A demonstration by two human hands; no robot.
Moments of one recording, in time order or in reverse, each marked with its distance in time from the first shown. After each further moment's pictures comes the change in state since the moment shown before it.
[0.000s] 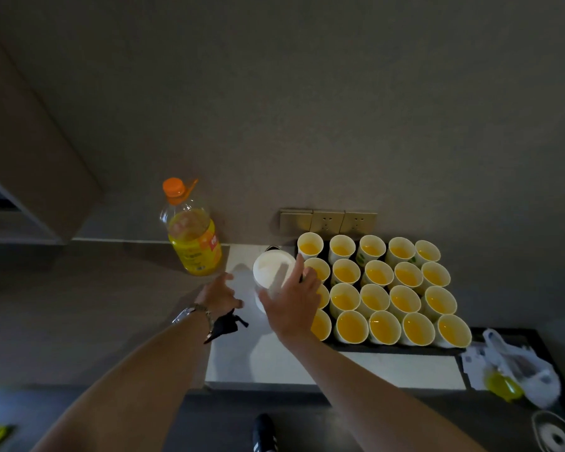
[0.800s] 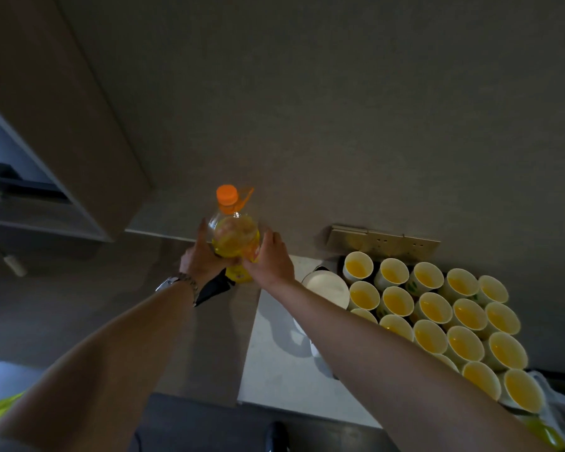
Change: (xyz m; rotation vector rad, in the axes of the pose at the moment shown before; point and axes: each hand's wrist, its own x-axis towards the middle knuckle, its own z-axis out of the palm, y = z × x) left_hand 0.036 -0.027 -0.142 -0.117 0.374 -0.005; right_hand 0.080 -0.143 0.068 0.223 -0.547 -0.239
